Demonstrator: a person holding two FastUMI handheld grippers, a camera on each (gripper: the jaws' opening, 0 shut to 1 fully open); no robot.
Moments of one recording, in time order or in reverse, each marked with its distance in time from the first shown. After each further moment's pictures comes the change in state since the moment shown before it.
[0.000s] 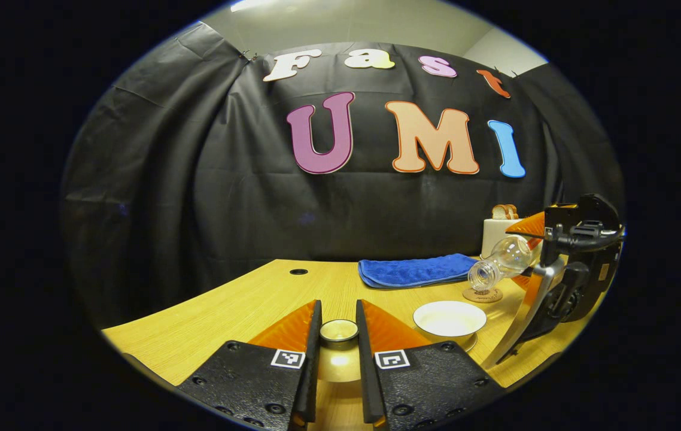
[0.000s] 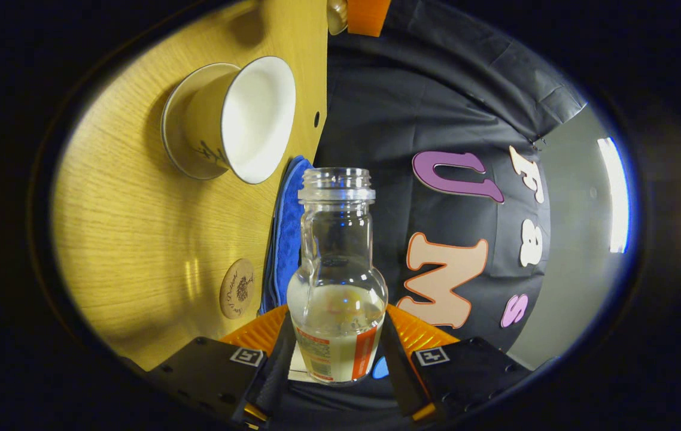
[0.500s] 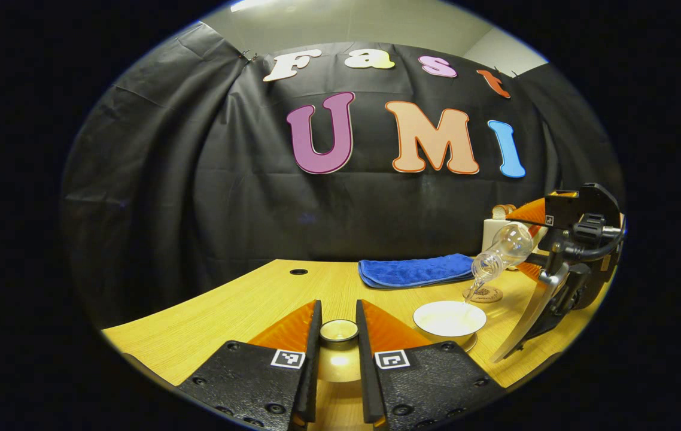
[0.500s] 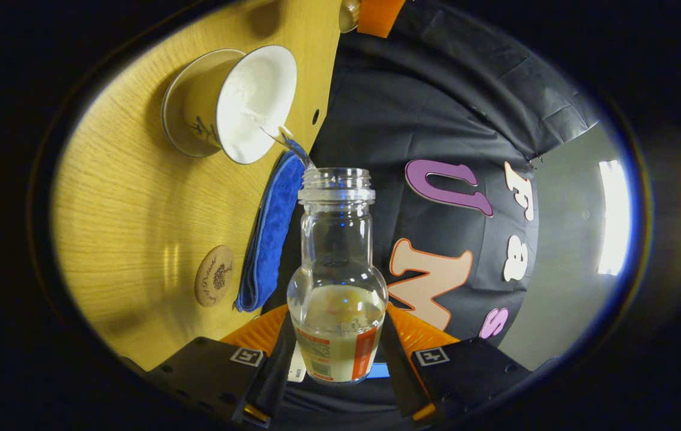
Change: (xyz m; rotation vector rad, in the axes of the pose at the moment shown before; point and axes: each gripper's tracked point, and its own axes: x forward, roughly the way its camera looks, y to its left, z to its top) left arm 0.000 0.001 0.001 0.001 0.000 -0.001; right arm 0.002 -0.014 0.000 -0.079 -0.019 -0.076
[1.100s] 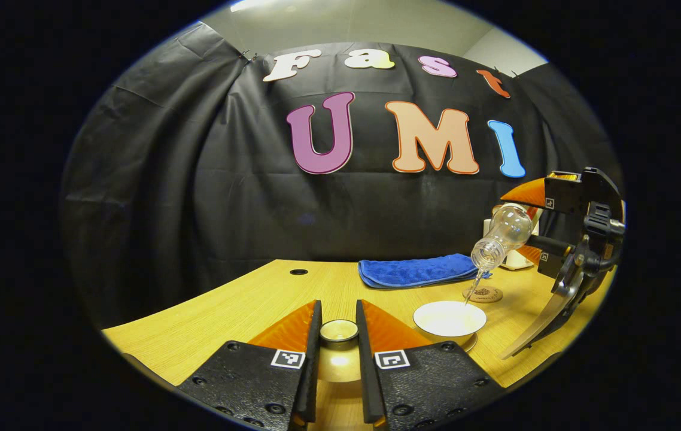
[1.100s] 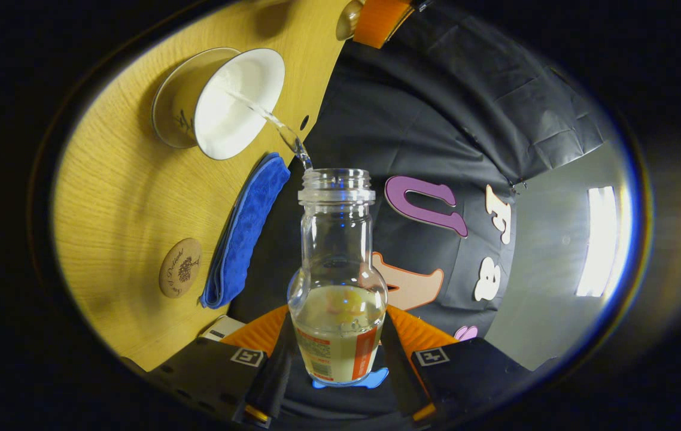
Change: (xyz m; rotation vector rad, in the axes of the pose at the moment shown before) left arm -0.002 0.000 -0.001 0.000 0.000 0.000; right arm 0.002 -0.017 0.007 -0.121 -0.067 -0.108
